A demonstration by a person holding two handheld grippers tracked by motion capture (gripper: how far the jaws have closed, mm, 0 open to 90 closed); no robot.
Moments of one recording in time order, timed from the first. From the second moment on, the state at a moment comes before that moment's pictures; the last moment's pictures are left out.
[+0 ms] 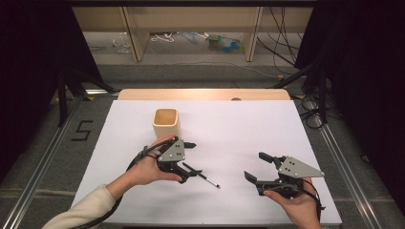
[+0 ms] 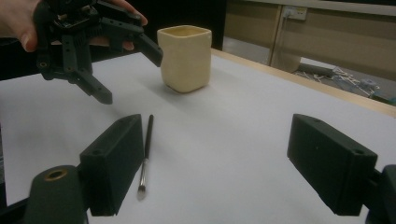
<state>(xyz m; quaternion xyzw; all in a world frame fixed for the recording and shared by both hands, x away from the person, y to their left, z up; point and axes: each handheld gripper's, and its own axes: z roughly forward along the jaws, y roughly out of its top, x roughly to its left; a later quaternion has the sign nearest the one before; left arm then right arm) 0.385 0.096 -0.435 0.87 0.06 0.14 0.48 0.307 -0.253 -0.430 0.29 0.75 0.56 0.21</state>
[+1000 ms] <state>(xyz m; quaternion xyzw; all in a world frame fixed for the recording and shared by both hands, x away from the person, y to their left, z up) 0.406 0.048 -0.454 0.97 -0.07 0.07 0.21 0.309 -0.253 -0.431 0.28 0.75 0.56 0.21</state>
